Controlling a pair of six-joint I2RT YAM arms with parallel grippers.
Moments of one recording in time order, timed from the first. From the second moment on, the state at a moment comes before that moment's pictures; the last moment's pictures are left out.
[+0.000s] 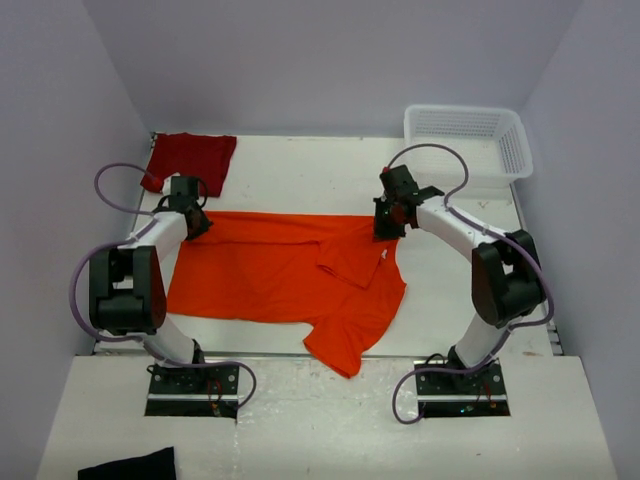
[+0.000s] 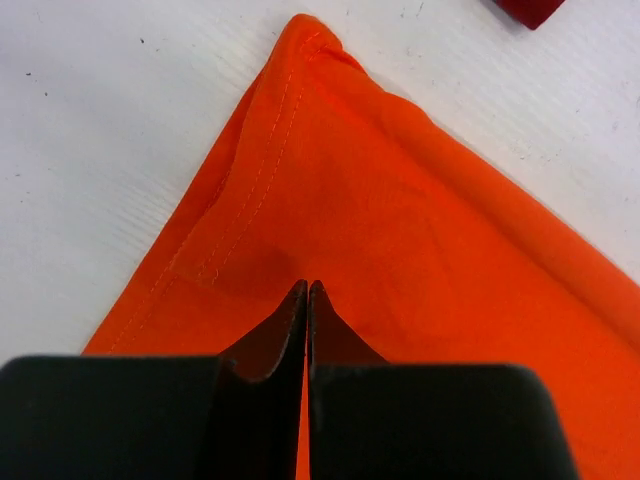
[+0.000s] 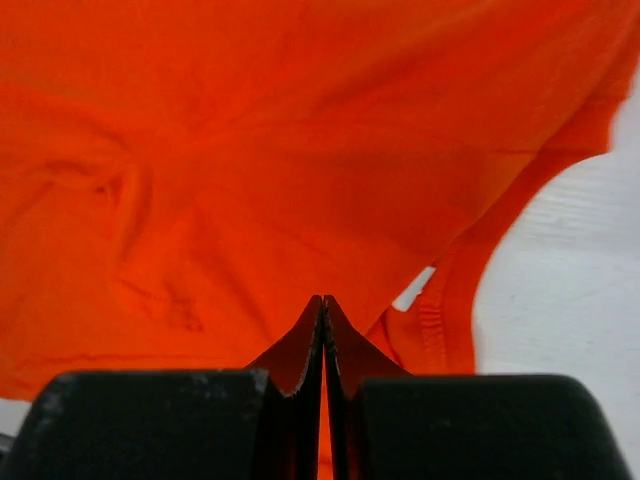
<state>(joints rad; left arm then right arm) 0.04 1.62 0.97 -0.31 -0.26 -0.52 0.38 1.72 1.25 -0.60 -0.06 0.46</state>
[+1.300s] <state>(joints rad) -0.17 1.22 0.90 -0.40 -0.25 -0.54 1.43 1.10 0.61 -0.64 0.08 0.87</state>
